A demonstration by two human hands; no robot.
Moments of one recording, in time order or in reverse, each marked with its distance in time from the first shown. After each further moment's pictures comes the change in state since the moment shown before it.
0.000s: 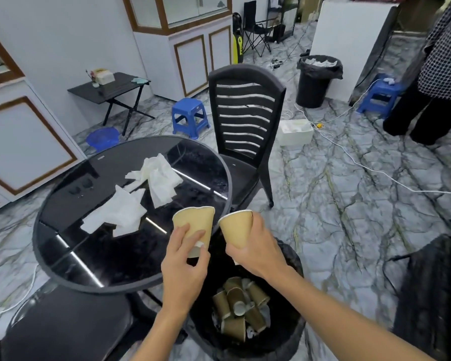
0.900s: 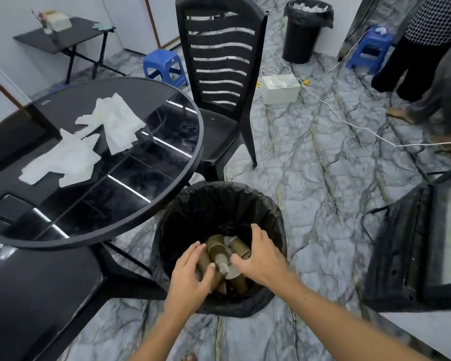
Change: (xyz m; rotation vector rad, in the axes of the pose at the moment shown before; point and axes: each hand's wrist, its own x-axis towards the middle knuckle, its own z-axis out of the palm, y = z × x) left_hand -0.124 -0.117 0.082 0.227 -0.461 -0.097; right_hand -0.062 0.152 0.066 -0.208 -0.226 0.144
